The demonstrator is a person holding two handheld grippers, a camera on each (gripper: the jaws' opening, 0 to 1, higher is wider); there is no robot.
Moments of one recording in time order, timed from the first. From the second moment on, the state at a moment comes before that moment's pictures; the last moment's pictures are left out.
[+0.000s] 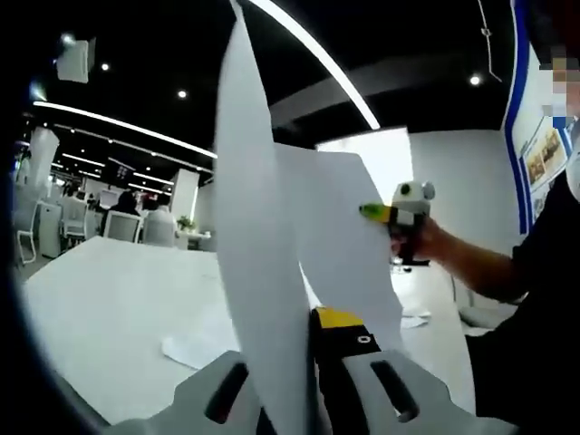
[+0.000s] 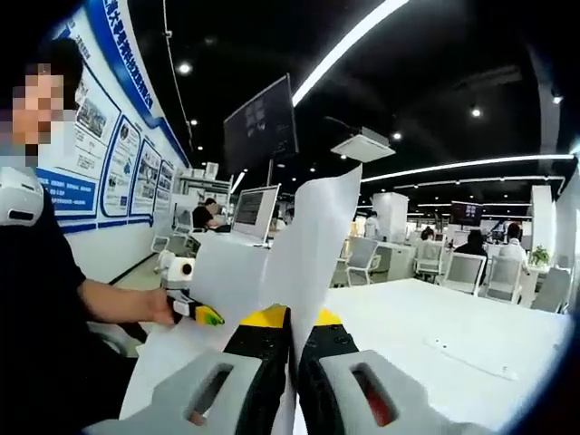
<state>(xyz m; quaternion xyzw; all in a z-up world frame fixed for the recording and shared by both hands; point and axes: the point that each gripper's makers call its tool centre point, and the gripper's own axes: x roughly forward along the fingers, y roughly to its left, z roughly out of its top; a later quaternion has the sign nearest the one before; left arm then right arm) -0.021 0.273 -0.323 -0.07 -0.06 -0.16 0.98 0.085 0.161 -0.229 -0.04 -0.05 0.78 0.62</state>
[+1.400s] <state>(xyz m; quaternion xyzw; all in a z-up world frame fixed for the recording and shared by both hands) -0.023 0.265 -0.321 -0.17 -0.04 -0.21 0.96 0.078 0.170 -0.241 0.00 -0.02 0.79 0.62</state>
